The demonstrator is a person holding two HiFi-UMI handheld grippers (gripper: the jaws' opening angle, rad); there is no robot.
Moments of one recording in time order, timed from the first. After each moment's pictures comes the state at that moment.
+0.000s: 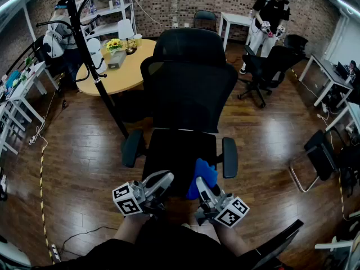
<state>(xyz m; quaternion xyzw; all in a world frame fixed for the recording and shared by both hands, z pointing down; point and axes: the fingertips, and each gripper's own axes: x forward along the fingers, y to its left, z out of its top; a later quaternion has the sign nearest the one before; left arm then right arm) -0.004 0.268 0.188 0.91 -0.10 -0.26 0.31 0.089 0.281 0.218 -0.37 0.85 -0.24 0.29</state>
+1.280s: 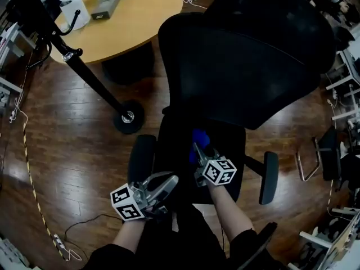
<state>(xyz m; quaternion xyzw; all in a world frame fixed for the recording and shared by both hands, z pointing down) -0.067 0.010 0.334 0.85 -0.13 -0.25 0.45 0.042 -0.091 0.525 -0.51 0.78 -0.35 0.00</state>
